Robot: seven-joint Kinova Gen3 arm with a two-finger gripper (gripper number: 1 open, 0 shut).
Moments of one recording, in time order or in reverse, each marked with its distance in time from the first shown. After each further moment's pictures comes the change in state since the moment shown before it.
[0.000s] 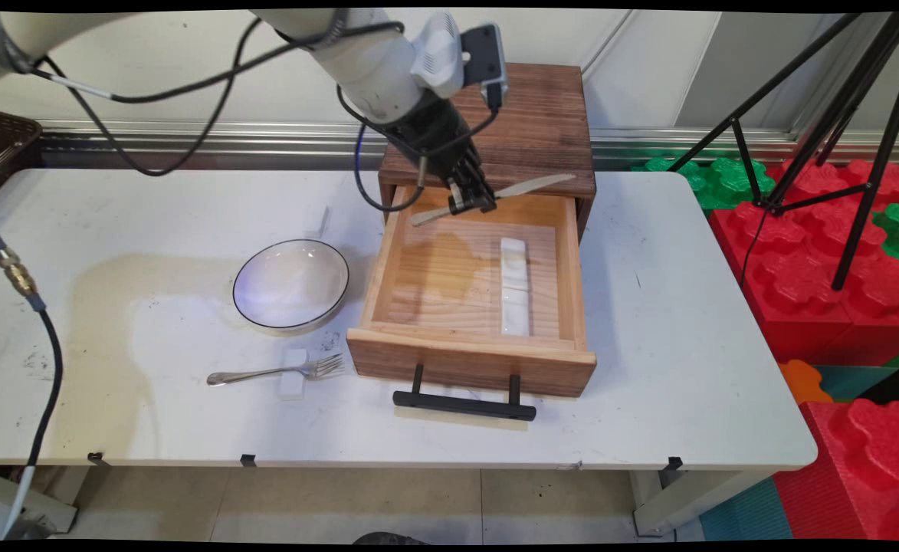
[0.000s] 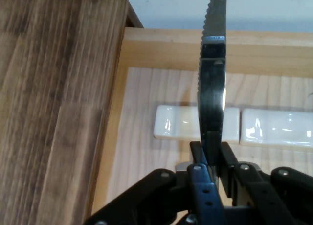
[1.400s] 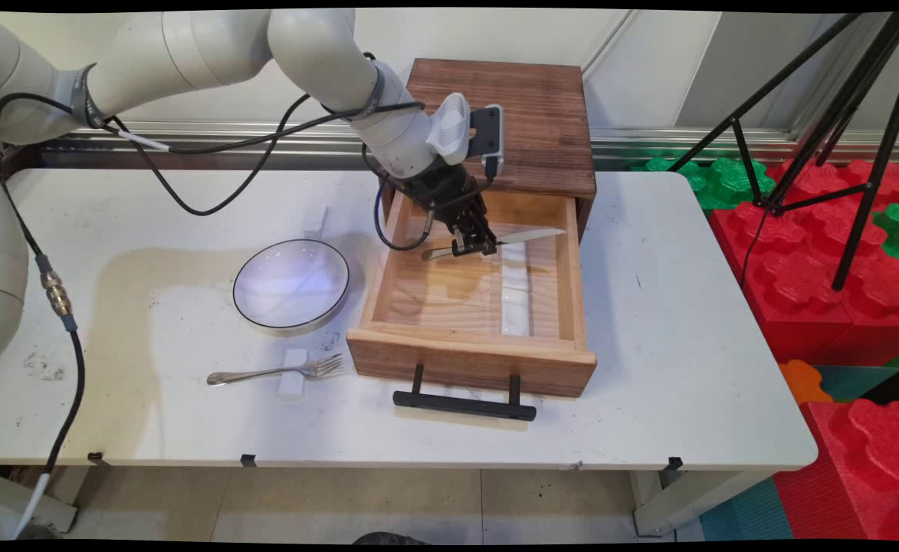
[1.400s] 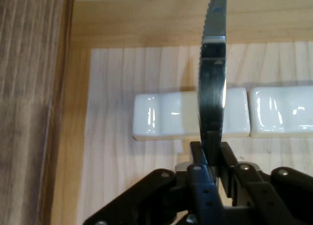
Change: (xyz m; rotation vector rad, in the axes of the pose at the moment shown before) arm -0.038 -0.018 0.094 -0.099 -0.003 0.071
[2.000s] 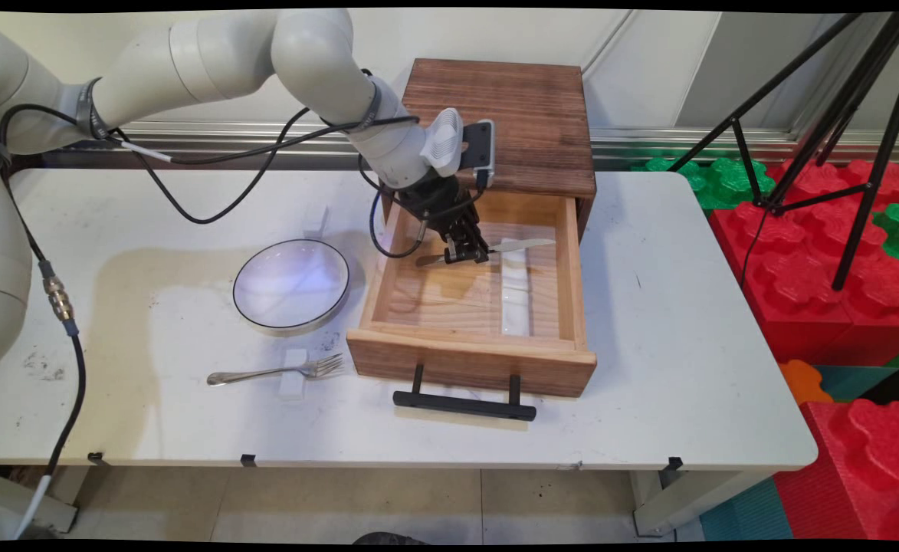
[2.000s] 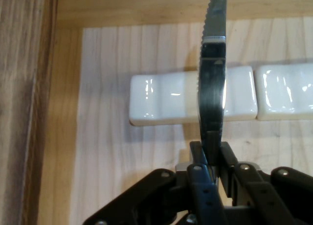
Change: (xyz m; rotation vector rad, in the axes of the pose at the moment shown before) arm -0.017 -0.005 0.016 -0.016 -0.012 0.006
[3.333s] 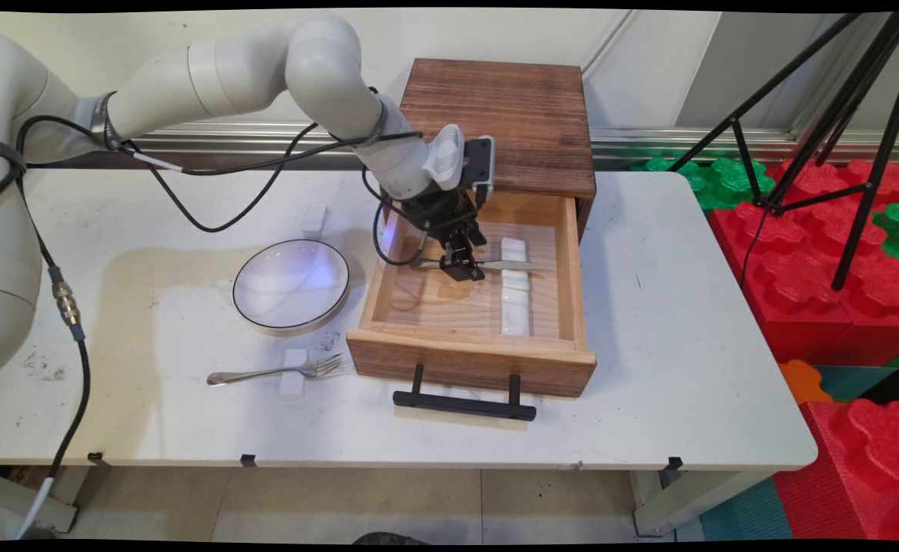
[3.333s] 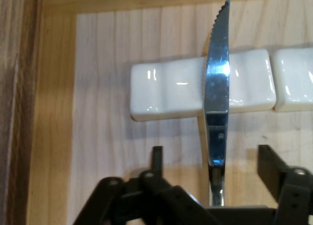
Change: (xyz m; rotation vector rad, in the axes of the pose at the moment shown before) arm -0.011 -0.006 0.025 -0.005 -0.011 0.020
